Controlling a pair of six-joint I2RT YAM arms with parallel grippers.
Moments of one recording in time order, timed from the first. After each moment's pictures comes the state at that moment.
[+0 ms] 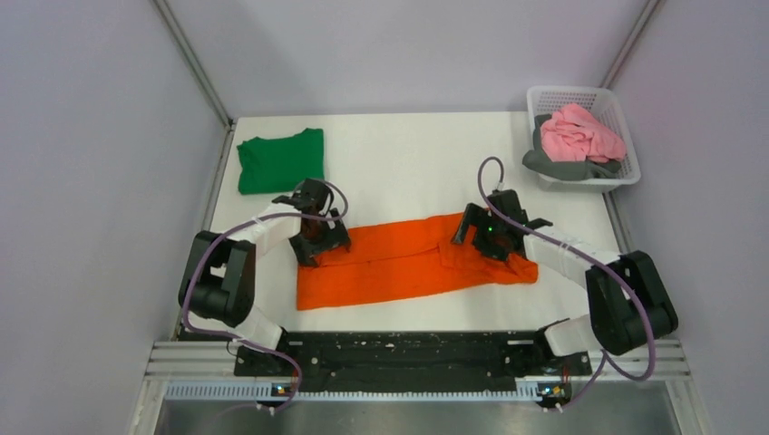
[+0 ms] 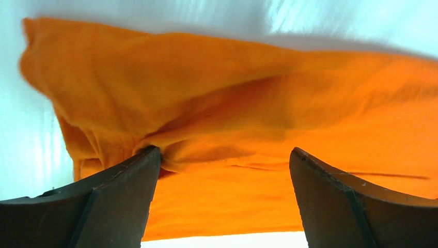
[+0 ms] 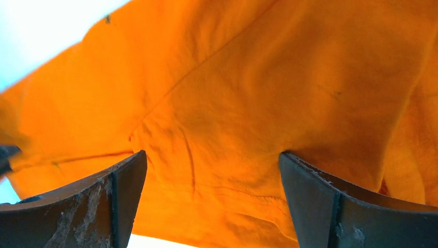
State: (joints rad) left arm -0.28 1.59 0.92 -0.65 0.02 -0.73; right arm 0.38 1.37 0.65 -0.26 -0.07 0.70
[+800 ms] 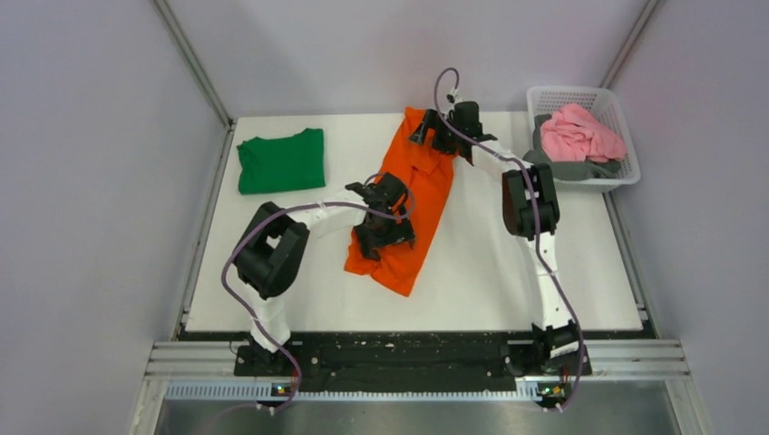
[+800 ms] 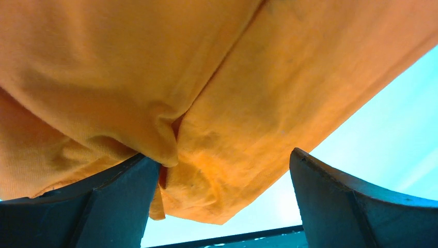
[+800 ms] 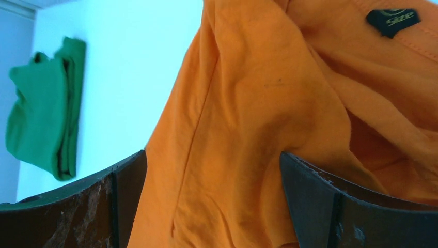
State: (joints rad) left arm -0.66 1.87 1.26 -0.68 0.06 -0.95; right arm 0.28 2.46 1.94 -0.02 -0.34 0.52
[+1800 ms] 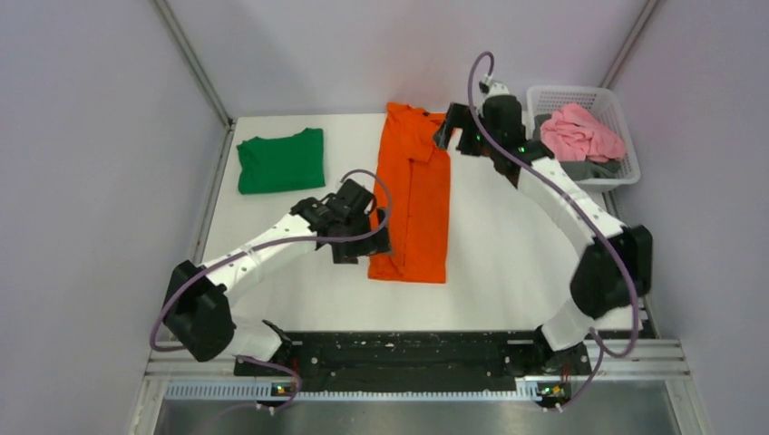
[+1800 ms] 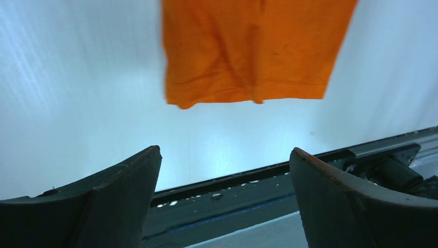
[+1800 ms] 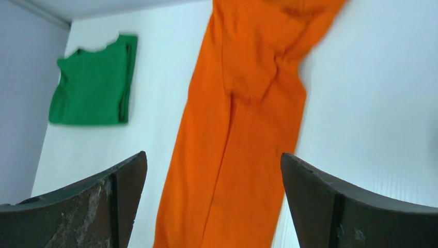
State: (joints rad) left arm -0.73 1.43 1.13 -0.77 0.05 -0.83; right arm 0.35 1.75 1.58 -0.27 -0.07 0.42
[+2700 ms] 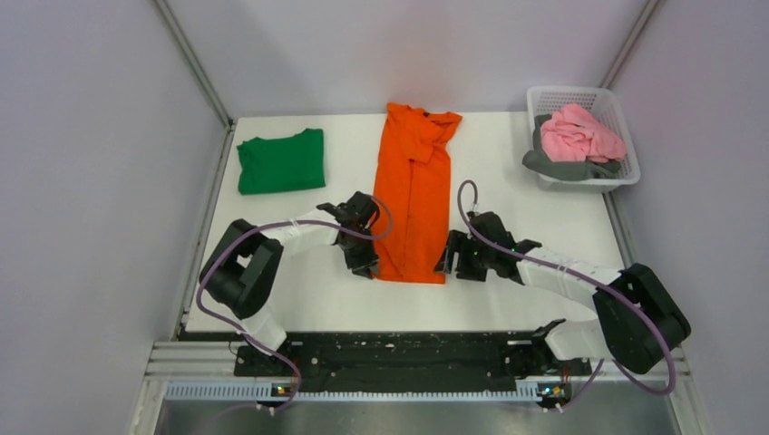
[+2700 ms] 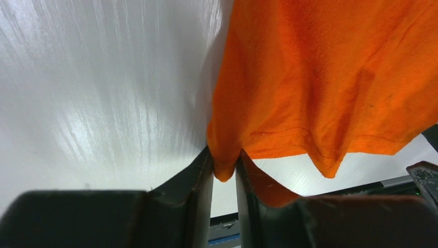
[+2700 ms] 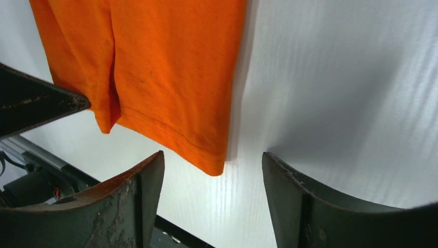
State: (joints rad) left arm -0.60 1.69 0.97 -0.61 0.19 -0.84; right arm 0.57 1.29 0.55 -0.18 -0.19 0.74
